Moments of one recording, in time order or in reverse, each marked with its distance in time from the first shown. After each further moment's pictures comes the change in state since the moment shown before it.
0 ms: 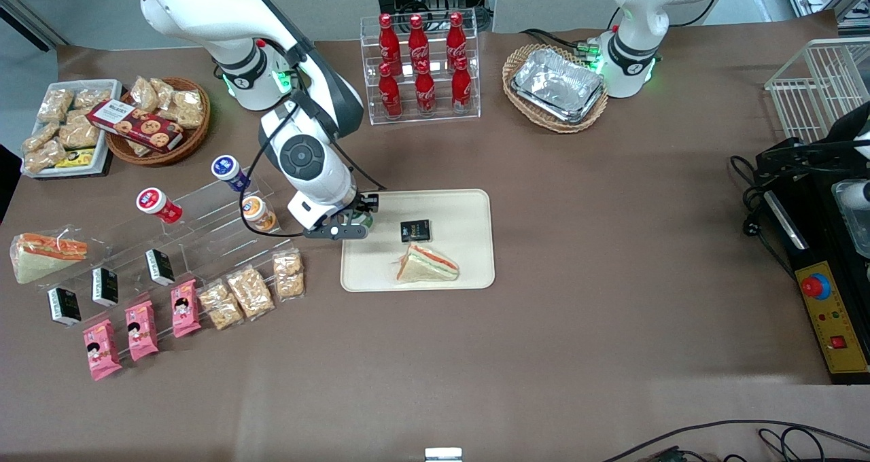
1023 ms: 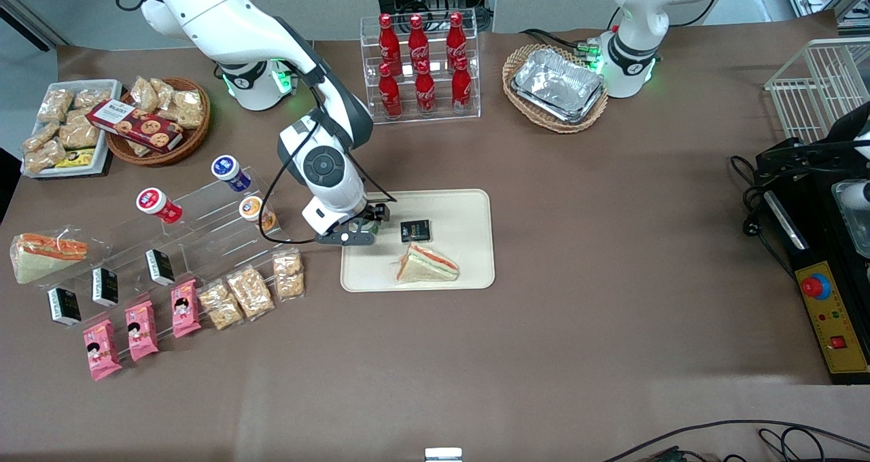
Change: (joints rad) arm 0.024 0.089 -0.009 -0.024 -0.083 0.130 0.092
